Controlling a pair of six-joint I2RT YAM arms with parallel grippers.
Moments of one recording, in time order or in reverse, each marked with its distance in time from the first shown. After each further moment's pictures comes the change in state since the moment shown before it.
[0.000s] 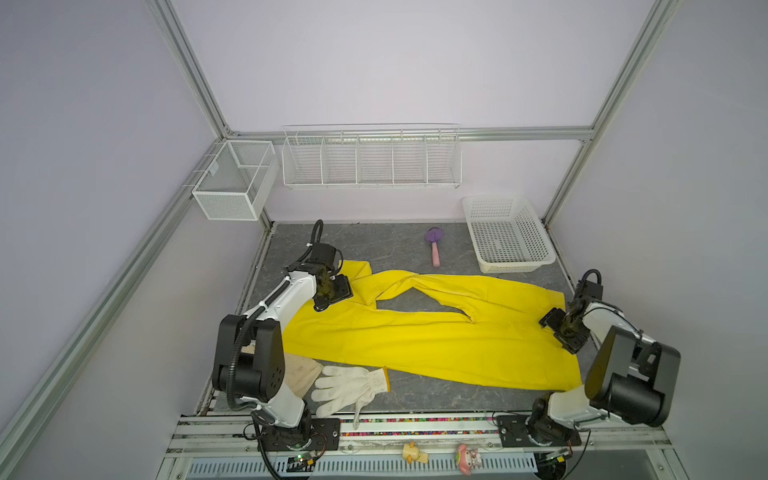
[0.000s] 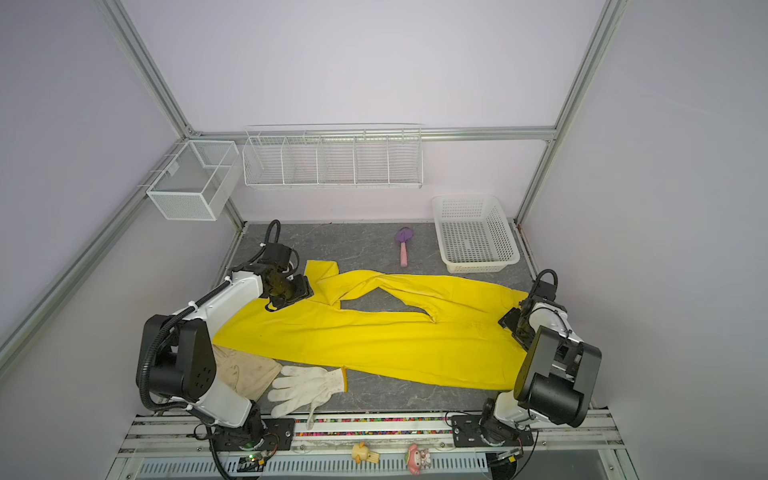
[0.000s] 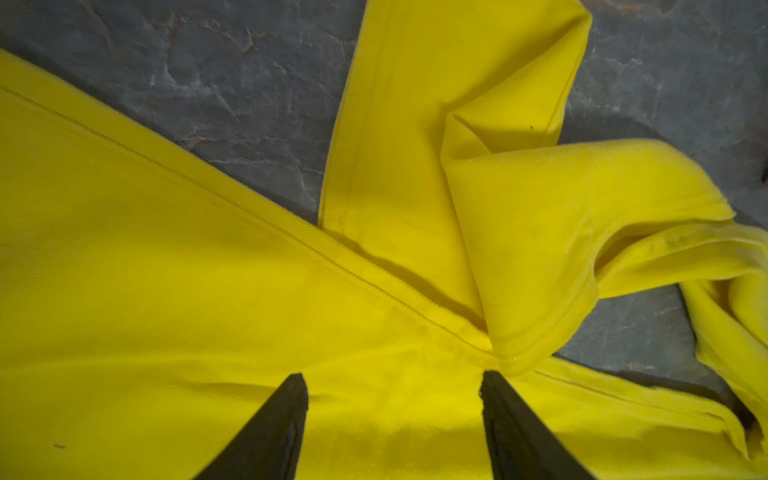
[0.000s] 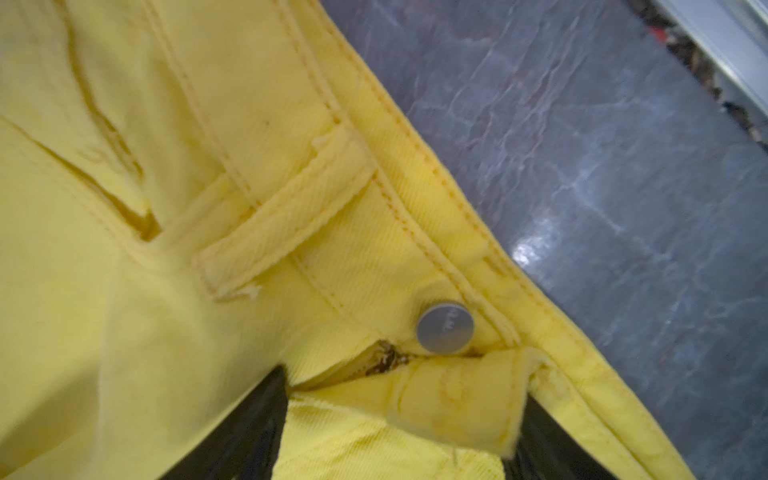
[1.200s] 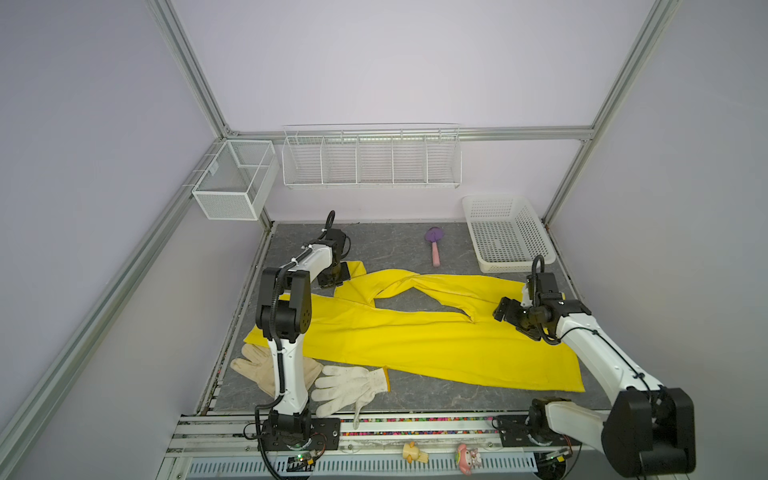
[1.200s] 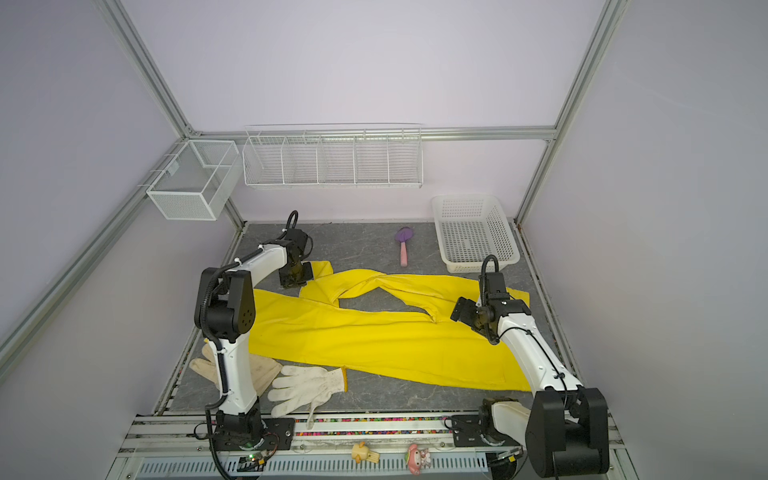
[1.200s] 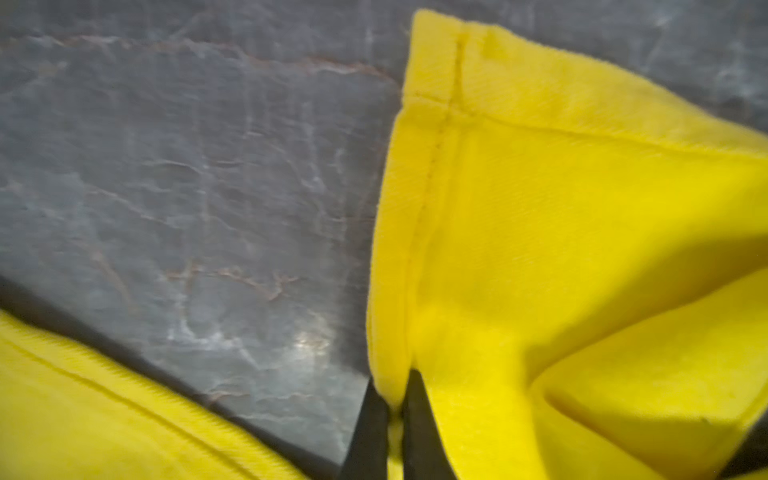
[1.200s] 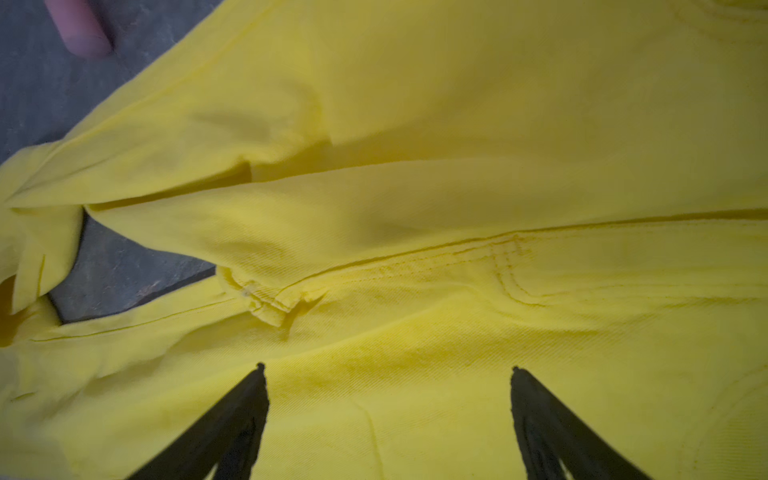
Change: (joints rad) left arm 0.035 0.494 0.456 -0.153 -0.247 0.109; right arm 0.520 -0.264 -0.031 -0.072 -0.093 0.080
